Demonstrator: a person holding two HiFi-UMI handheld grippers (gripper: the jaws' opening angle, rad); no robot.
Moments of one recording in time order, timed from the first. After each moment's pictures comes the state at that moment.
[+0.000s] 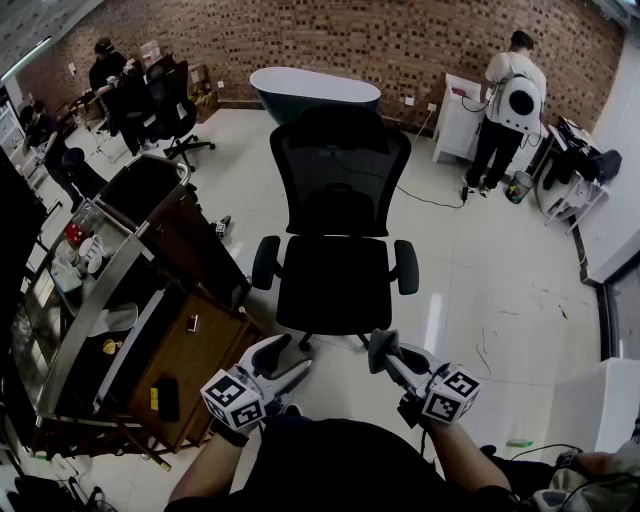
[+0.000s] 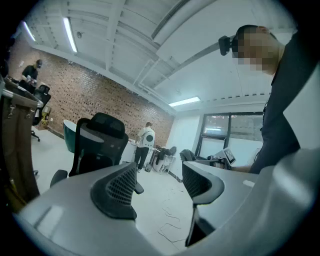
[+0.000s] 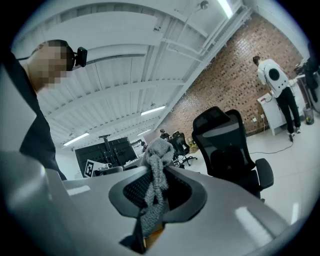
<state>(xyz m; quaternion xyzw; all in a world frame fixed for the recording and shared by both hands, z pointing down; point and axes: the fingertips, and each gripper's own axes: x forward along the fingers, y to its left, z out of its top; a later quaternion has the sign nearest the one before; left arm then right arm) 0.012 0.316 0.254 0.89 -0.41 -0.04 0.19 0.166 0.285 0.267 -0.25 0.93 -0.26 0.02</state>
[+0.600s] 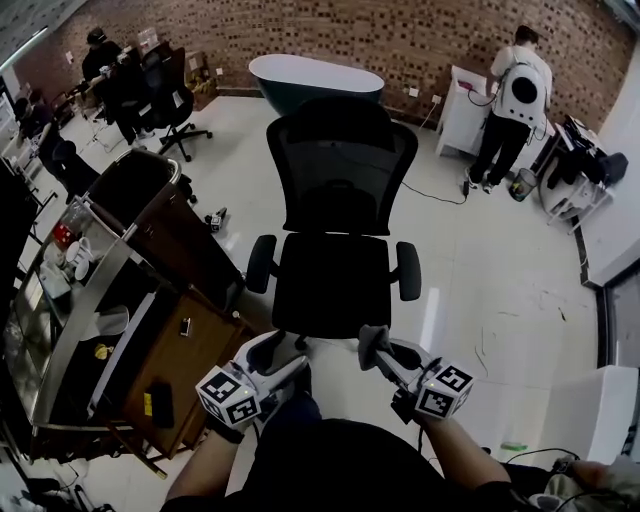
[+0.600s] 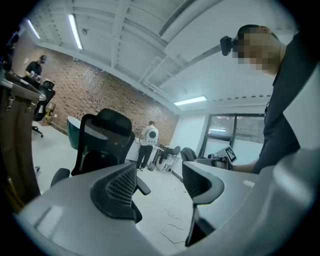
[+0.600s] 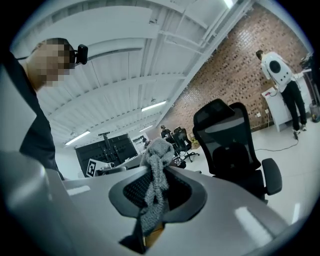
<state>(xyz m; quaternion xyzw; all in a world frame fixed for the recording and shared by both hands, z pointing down) -0.007 0.257 0.280 0.89 -0.41 -0.04 0.20 0.138 0.226 0.282 -0.23 0.94 -0.26 0.00</state>
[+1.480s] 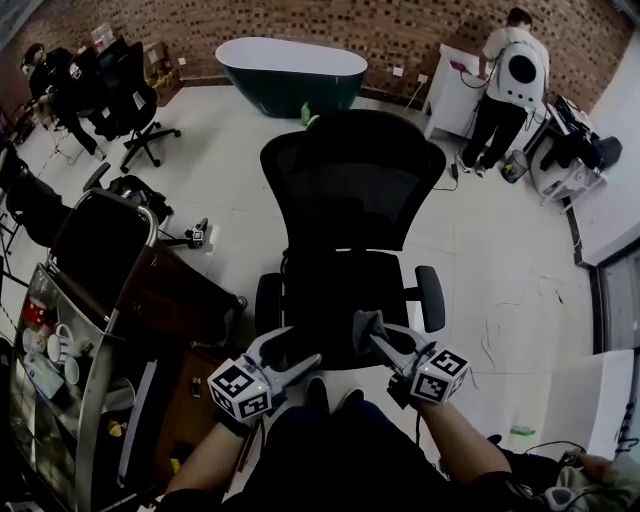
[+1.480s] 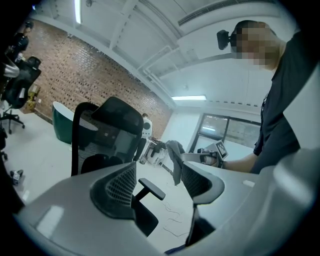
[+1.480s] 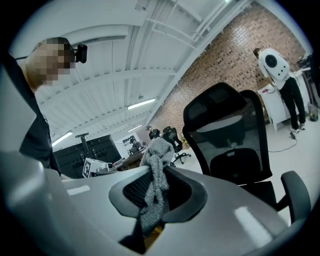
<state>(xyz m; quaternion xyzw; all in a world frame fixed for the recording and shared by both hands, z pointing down) -0.102 0.063 0.311 0.91 -0.32 -0.02 0.24 0.006 0.029 0.307 -0.28 0.92 -0.28 -0.01</state>
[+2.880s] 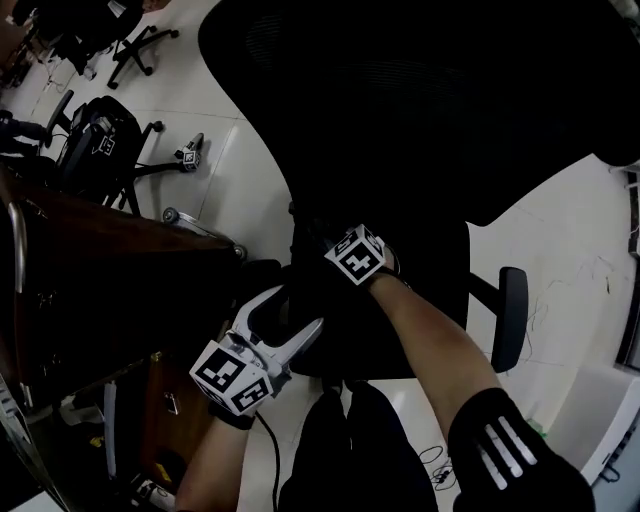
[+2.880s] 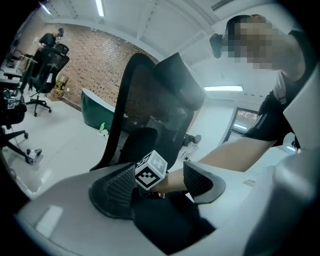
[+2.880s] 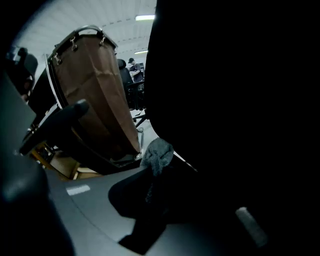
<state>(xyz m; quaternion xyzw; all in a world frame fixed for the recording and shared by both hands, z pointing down) -0.154 -0.136 0.557 0.84 -0.43 0.03 0.31 -0.172 -0.255 0.792 -0.17 0.88 -0.16 -0.41</state>
